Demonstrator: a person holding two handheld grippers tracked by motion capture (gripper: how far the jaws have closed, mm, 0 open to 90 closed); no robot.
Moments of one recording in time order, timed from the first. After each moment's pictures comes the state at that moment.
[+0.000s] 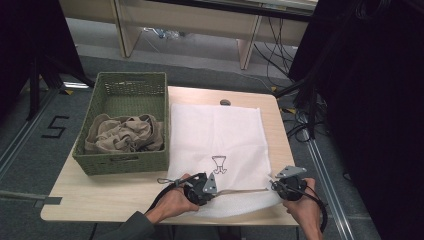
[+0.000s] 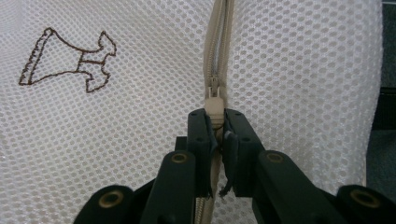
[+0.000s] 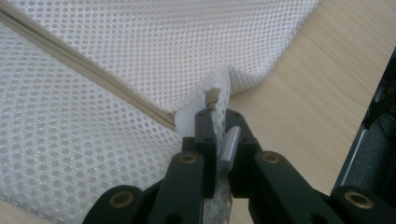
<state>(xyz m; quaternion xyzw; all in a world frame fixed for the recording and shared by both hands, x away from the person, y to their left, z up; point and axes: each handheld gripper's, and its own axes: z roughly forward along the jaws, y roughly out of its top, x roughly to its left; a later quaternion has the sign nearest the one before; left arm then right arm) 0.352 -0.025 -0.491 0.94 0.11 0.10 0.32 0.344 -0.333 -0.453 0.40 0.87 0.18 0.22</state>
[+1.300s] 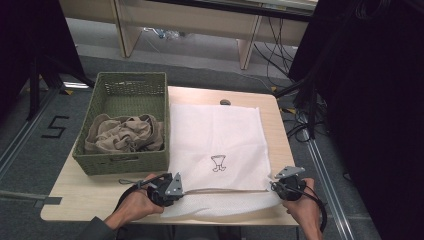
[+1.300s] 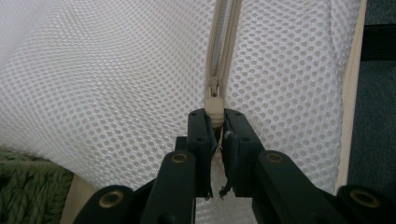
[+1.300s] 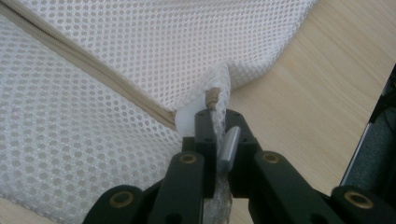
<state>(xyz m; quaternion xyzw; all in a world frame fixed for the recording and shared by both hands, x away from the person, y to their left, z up) 0.335 0.065 -0.481 0.94 0.12 0.13 0.29 0.347 -0.333 -0.456 0.40 0.88 0.17 0.21</state>
